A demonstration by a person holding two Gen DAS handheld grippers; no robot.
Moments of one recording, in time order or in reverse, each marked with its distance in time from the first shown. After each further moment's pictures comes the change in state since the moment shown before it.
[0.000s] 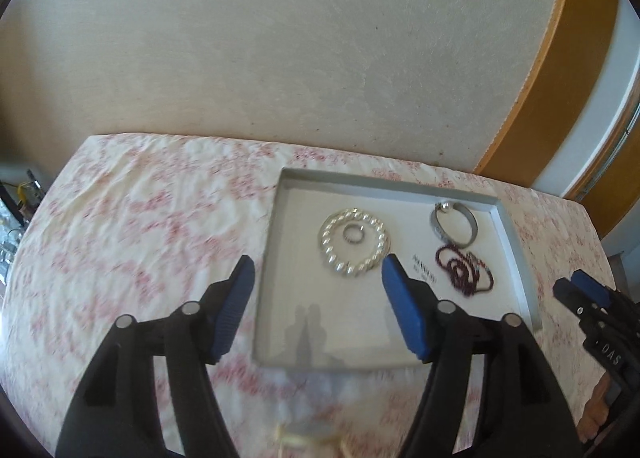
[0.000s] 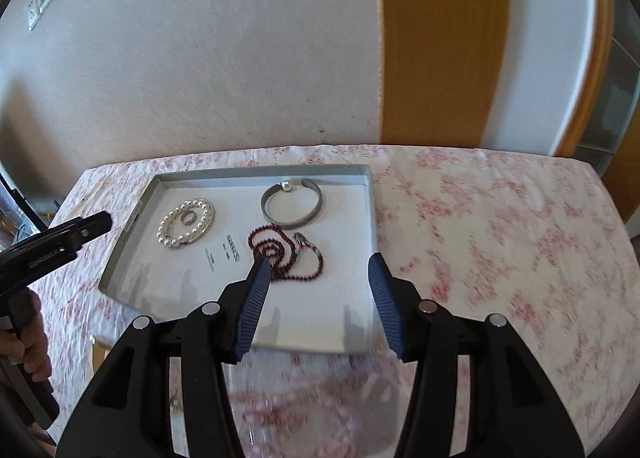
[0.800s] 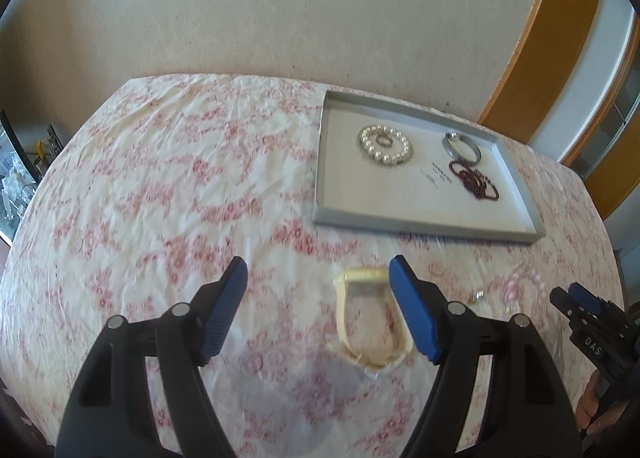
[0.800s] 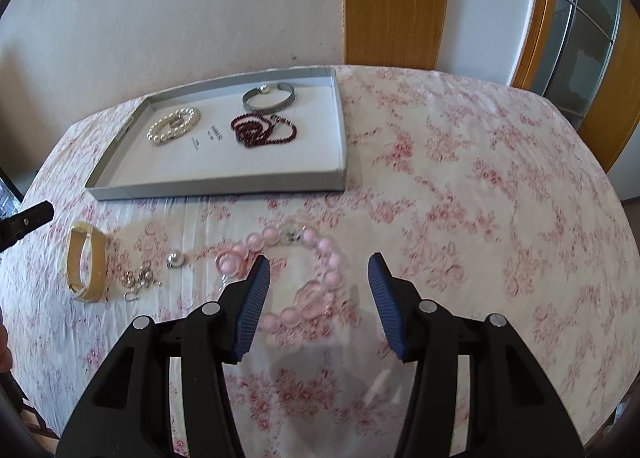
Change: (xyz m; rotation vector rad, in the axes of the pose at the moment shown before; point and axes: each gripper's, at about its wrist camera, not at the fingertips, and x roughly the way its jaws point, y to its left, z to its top) left arm -0.047 0.041 -0.093 -0.028 0.058 0.002; right arm -0.024 0.004 -0.103 0.031 0.098 -0.093
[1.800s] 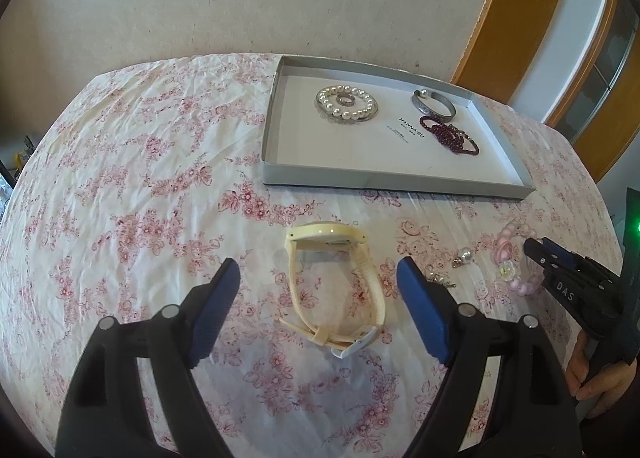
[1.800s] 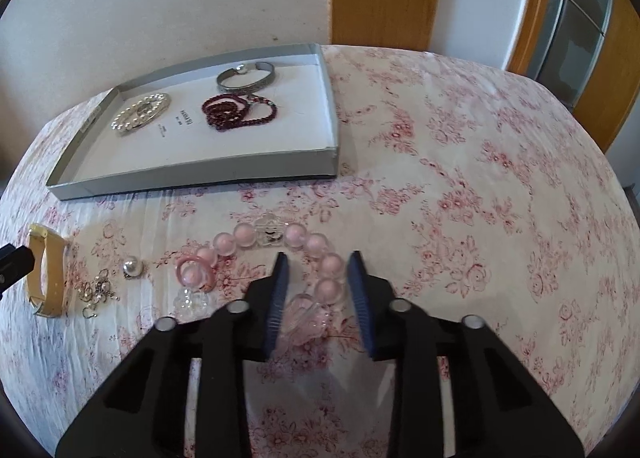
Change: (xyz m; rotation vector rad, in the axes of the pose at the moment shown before) left arm 0.022 -0.025 -0.023 0.084 0.055 -0.046; right arm 0.039 0.001 0.000 0.006 0.005 -0.061
